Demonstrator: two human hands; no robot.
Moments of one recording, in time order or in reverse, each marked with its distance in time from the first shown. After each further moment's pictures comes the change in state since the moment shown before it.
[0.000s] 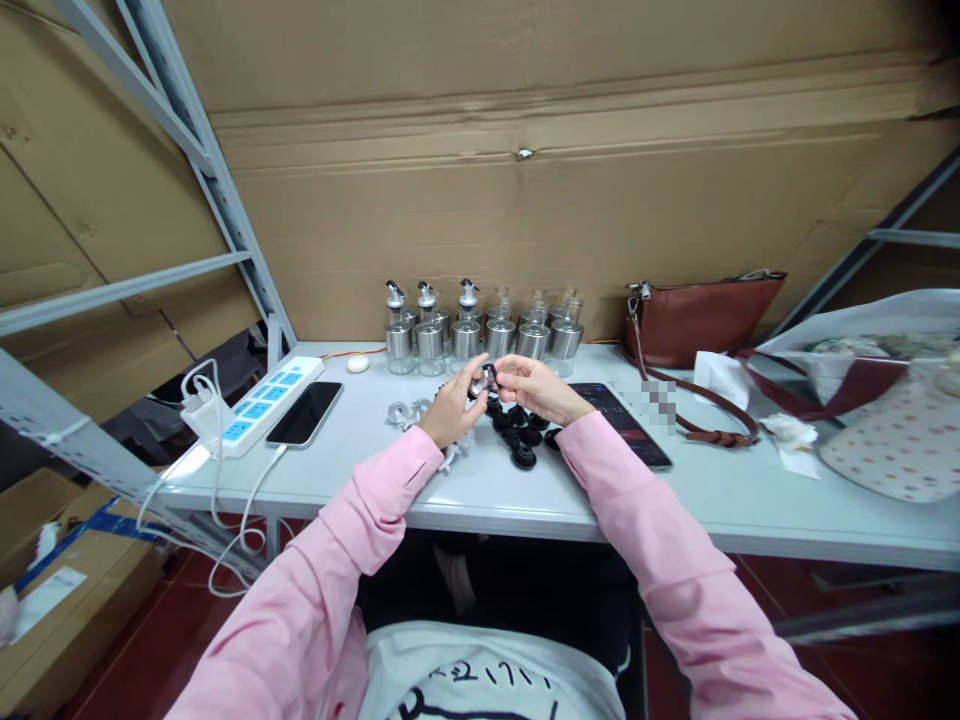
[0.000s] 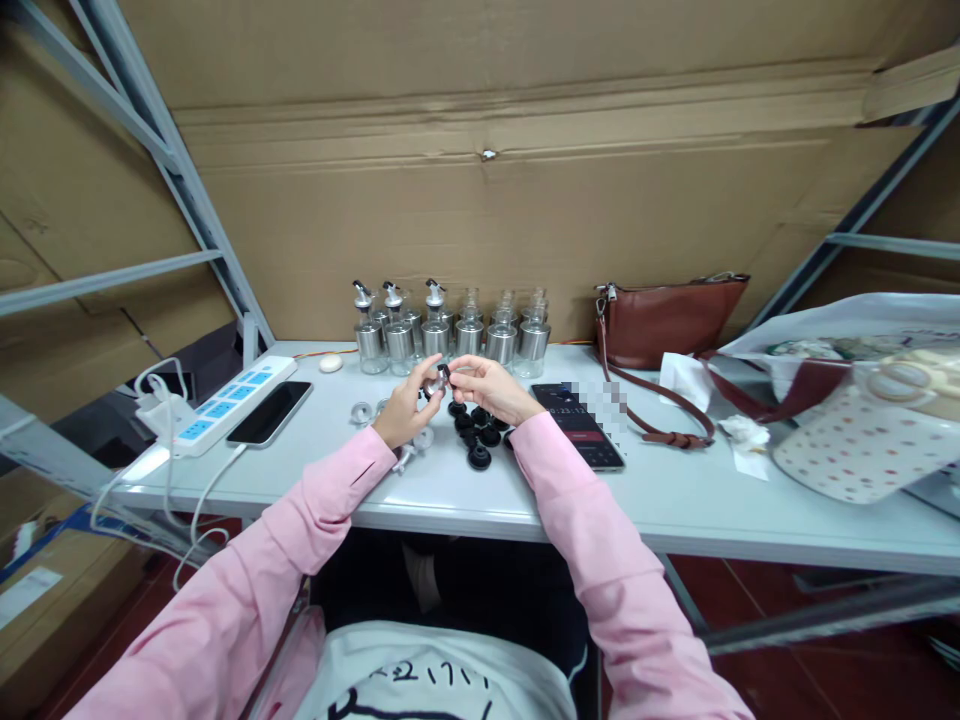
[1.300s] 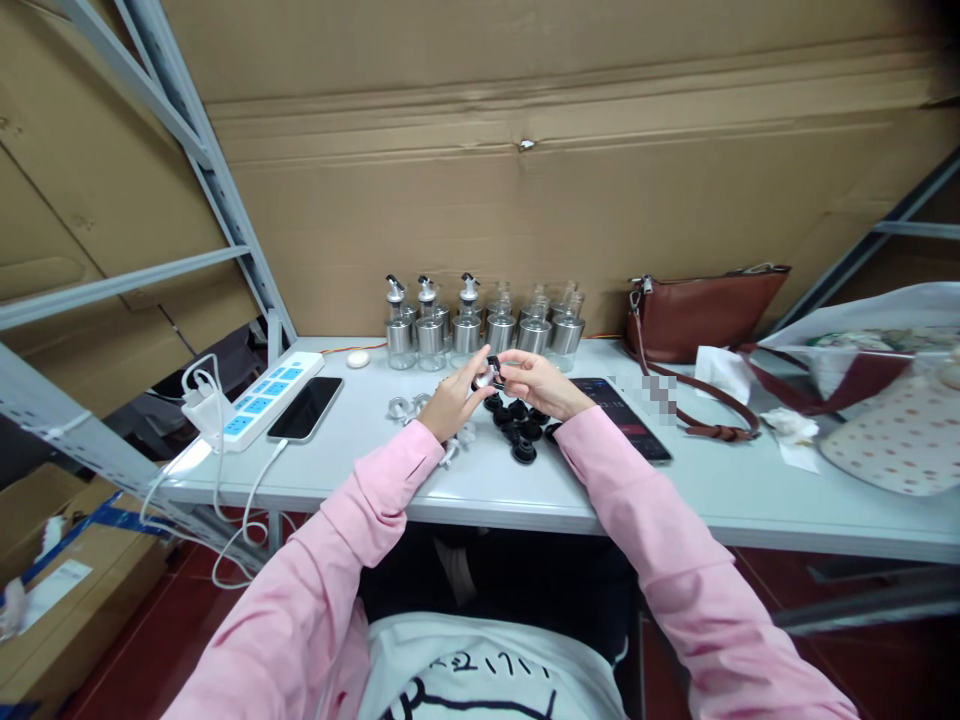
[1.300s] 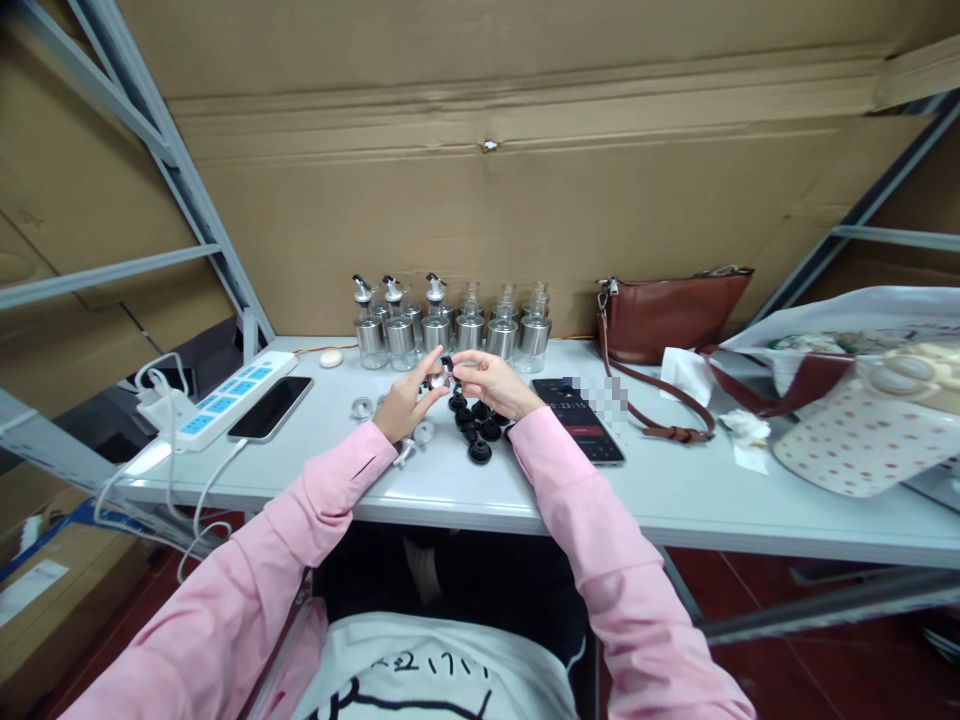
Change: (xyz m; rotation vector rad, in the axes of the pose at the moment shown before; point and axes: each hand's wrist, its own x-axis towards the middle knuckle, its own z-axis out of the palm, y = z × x) left_hand 0.000 -0.002 -0.001 0.028 -0.022 0.044; right_hand -0.001 -0.001 0.001 0.019 0.090 0.016
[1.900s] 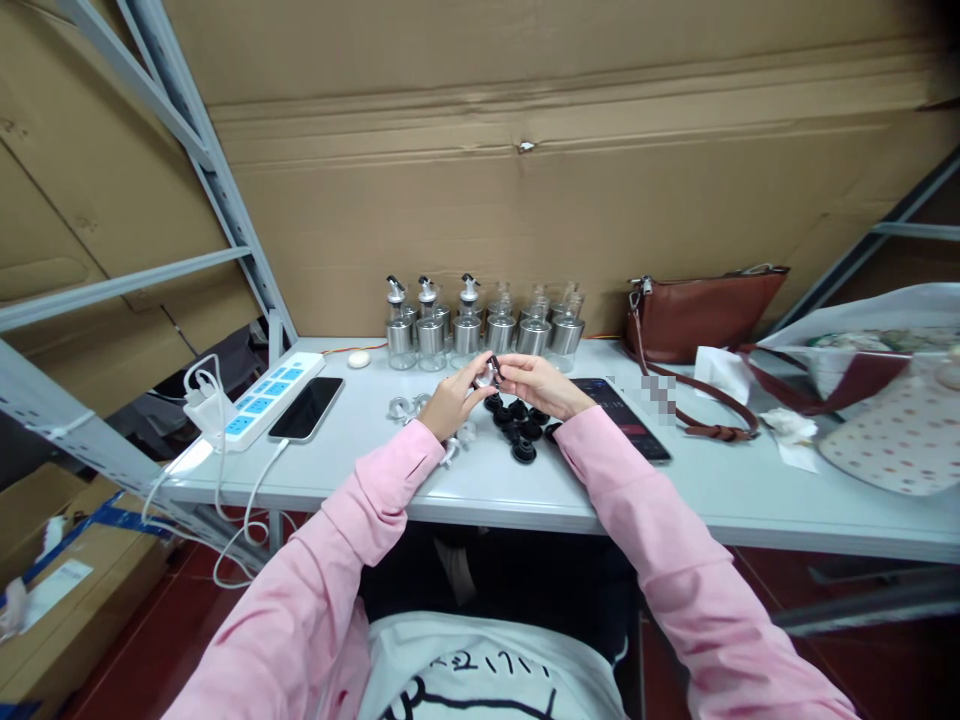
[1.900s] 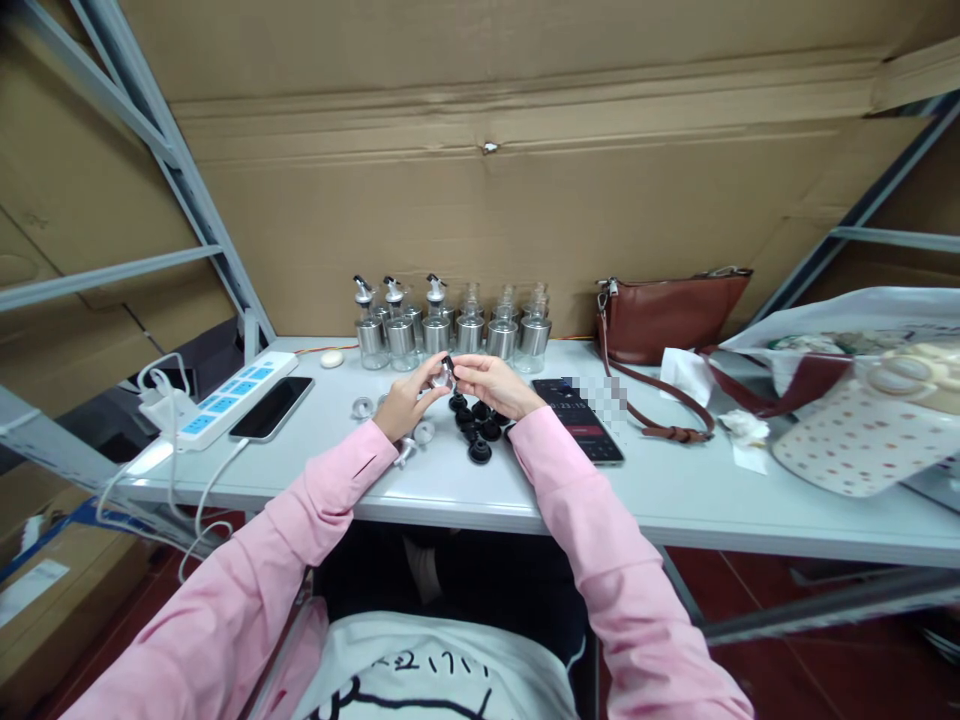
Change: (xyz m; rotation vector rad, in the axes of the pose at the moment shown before) left_hand -0.001 -0.005 0.001 -0.019 -0.034 -0.025; right_hand 0.002 0.003 -0.004 0.009 -0.054 0.006
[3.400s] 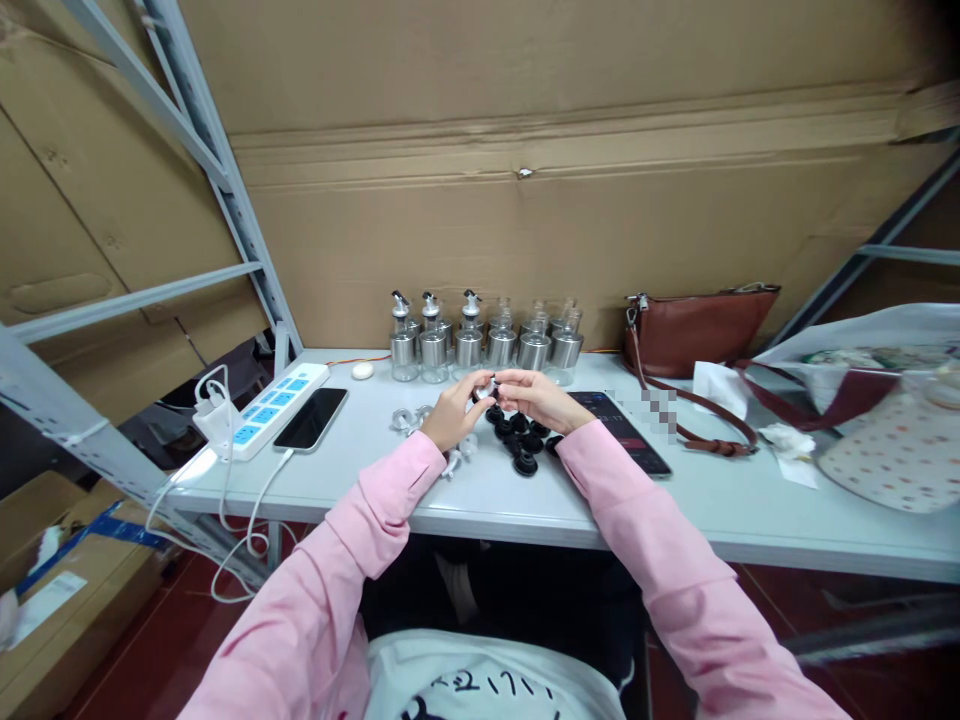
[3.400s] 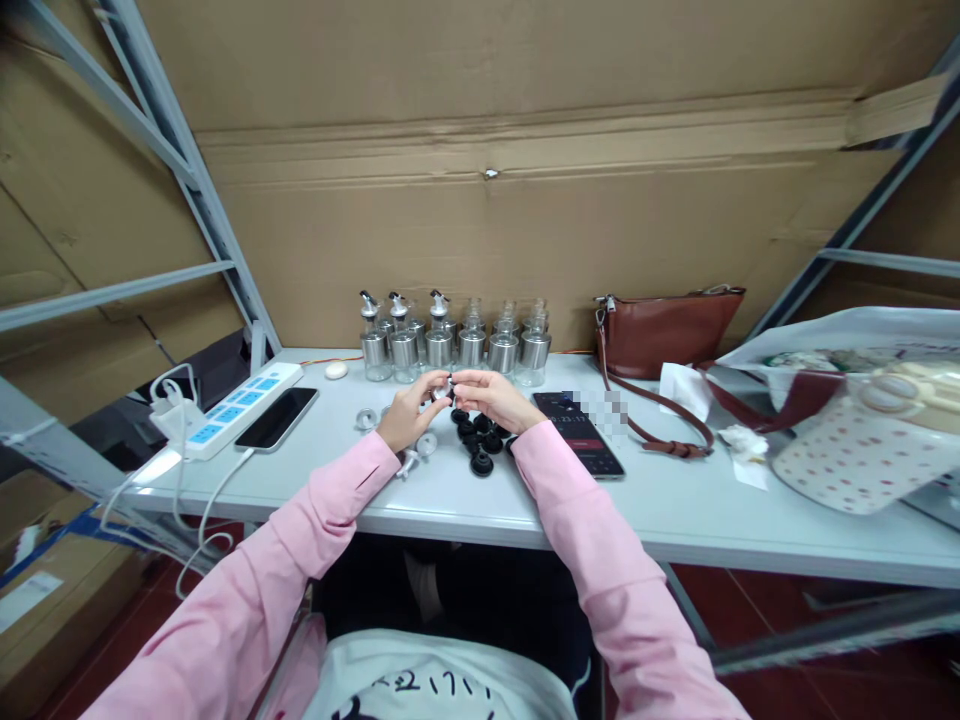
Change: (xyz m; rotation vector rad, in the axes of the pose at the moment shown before) left_hand 0.000 0.003 0.000 -0.060 0.054 -0.014; right_hand -0.002 0.001 0.000 -0.081 0.009 0.031
